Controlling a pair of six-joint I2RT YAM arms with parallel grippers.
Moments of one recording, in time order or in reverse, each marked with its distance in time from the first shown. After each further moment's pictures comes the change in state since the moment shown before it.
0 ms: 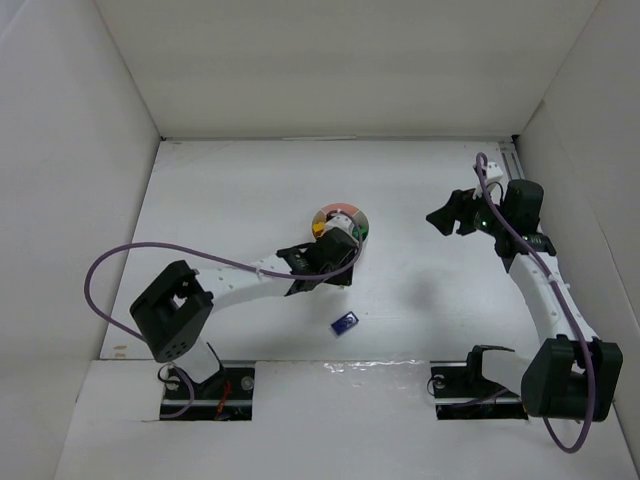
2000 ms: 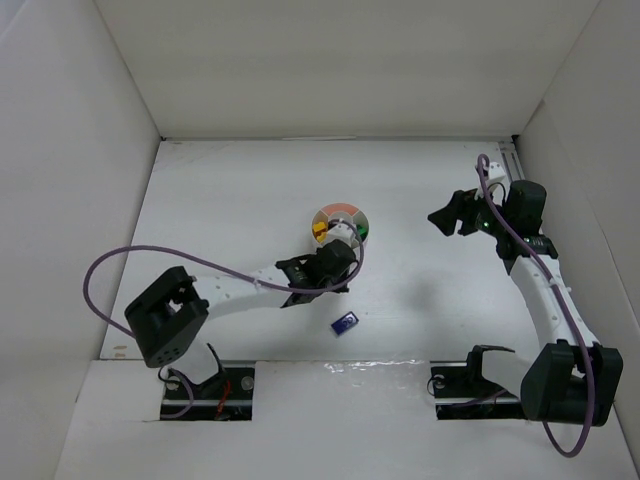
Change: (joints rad) left arm -0.059 -0.018 -0.079 0.091 -0.074 0.015; right arm -0.008 -0.021 -0.006 0.001 0.000 -0.016
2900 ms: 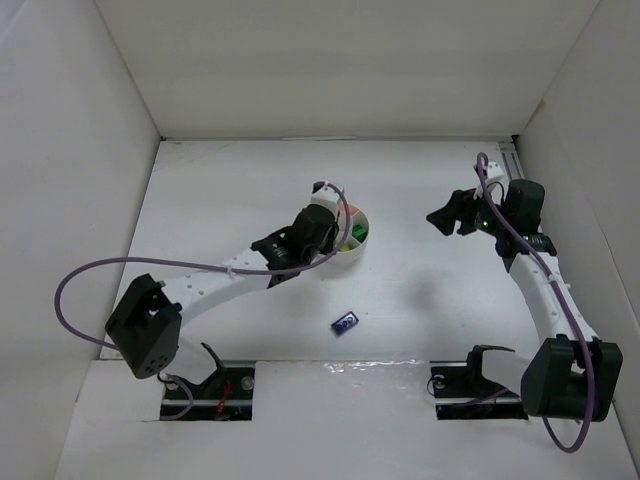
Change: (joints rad) left arm 0.148 -0.116 0.101 0.040 -0.048 0.265; right arm 0.000 0.023 0.005 0.000 -0.018 0.008
